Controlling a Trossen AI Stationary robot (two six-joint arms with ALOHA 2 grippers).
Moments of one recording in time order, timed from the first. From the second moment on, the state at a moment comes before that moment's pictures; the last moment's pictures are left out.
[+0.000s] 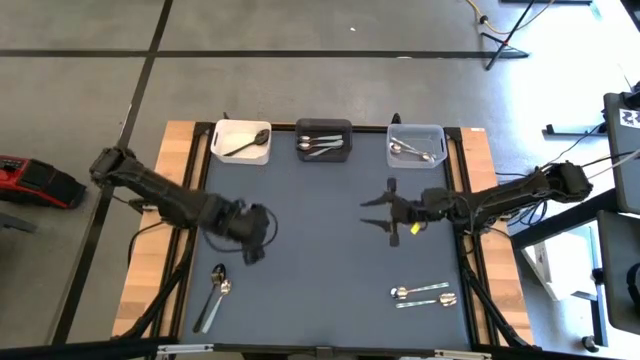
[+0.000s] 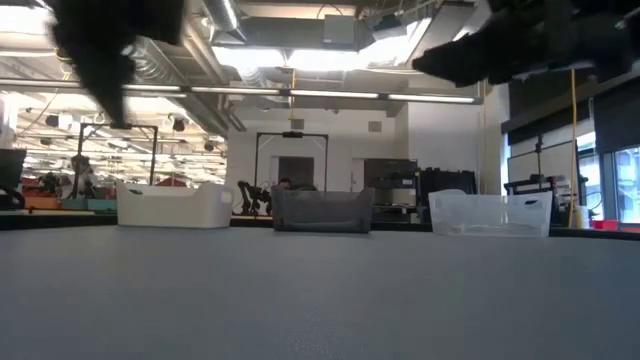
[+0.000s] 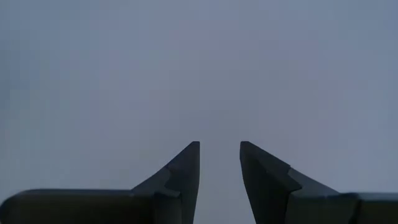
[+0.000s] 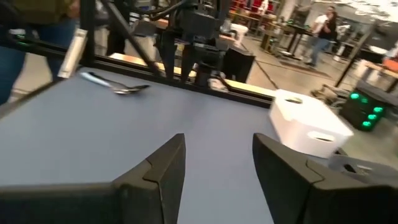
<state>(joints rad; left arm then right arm) -0.37 1.32 0.97 -0.91 -0.20 -0.86 0.14 1.08 0.37 0.60 0.10 -0.22</state>
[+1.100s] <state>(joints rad) -0.97 1.70 0.97 -0.92 0.10 -1.93 0.39 1.16 0.37 0.61 0.28 -0.11</state>
